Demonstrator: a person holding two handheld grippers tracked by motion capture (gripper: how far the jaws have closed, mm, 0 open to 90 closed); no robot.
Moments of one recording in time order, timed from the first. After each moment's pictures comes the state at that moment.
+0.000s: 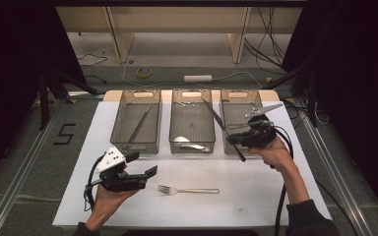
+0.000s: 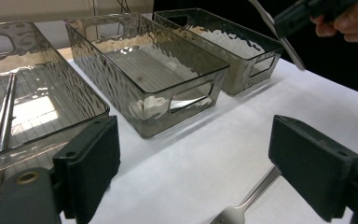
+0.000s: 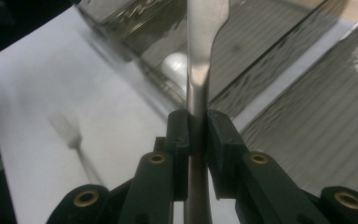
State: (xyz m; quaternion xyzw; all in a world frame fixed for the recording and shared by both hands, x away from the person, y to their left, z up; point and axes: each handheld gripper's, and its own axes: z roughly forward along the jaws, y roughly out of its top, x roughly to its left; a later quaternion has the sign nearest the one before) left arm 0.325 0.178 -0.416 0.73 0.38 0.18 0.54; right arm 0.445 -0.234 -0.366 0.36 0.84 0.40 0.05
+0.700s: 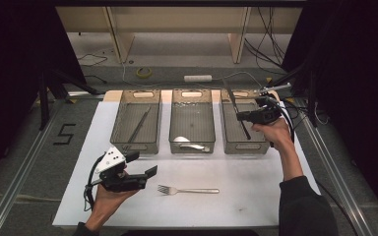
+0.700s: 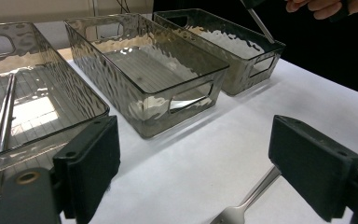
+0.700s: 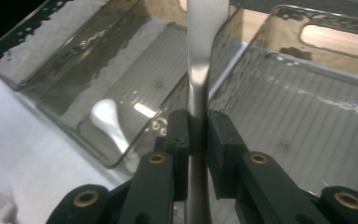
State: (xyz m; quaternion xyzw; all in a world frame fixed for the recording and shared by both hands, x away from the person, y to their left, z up) left arm 0.324 0.178 -0.416 0.73 0.38 0.17 0.54; right arm 0.501 -0.252 -0.355 0.46 0.79 0.39 0.09
